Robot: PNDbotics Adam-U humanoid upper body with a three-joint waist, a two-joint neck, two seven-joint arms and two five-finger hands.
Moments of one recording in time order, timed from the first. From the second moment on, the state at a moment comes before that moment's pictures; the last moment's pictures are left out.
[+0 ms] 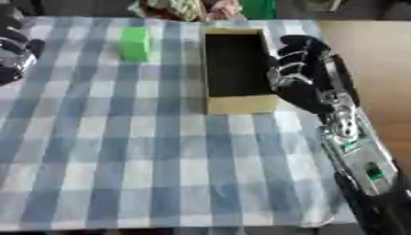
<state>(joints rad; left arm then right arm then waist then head) -0.55 0.48 -0.05 -1.66 -0.08 0.12 0.01 -0.34 -0.42 0.18 -1.77 -0.08 0.08 -0.25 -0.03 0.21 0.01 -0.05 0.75</state>
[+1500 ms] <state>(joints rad) -1.02 0.53 -0.19 -1.16 -0.37 0.09 -0.22 -0.37 -0.42 0.21 -1.77 -0.08 0.08 -0.21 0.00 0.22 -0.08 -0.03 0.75</state>
